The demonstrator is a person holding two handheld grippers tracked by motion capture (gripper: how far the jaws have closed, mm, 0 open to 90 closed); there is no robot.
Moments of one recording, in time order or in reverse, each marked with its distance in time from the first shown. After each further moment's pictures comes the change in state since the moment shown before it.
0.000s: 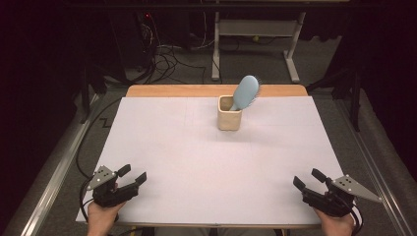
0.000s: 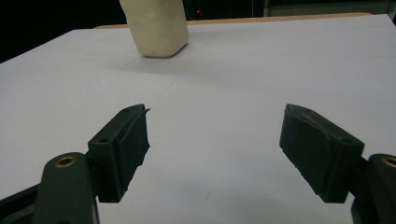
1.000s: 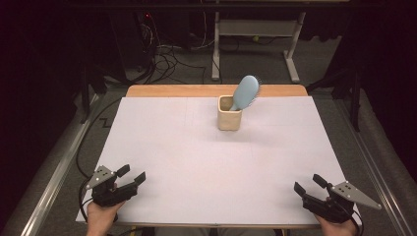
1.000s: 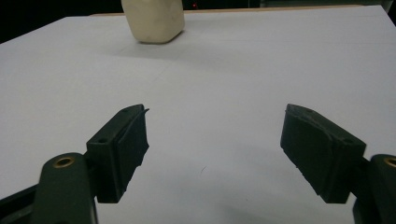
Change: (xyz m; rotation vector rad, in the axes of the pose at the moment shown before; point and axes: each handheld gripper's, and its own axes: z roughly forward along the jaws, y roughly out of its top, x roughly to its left) left arm 0.003 -0.001 0.000 0.008 0.001 -0.023; right arm 0.000 -0.014 -0.005 0.016 -0.021 -0.020
